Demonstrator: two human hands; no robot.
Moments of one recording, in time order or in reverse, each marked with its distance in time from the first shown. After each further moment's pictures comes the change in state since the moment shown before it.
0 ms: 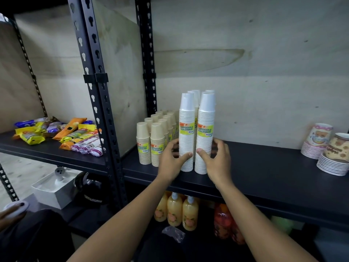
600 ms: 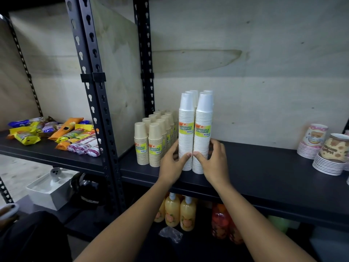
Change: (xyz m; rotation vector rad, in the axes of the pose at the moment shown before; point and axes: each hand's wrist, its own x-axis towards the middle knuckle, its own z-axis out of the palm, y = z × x) left_hand -0.002 -0.010 0.009 -0.095 -0.094 0.043; right_hand -0.003 -0.002 -0.001 -0.121 -0.055 -0.044
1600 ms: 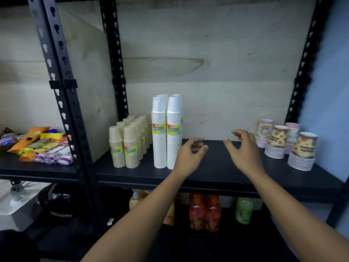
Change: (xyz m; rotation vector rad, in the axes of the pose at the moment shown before) left_hand -0.022 0.080 0.104 -0.017 -0.196 0.037; right_hand -0.006 0.004 -0.177 -0.237 0.183 -0.005
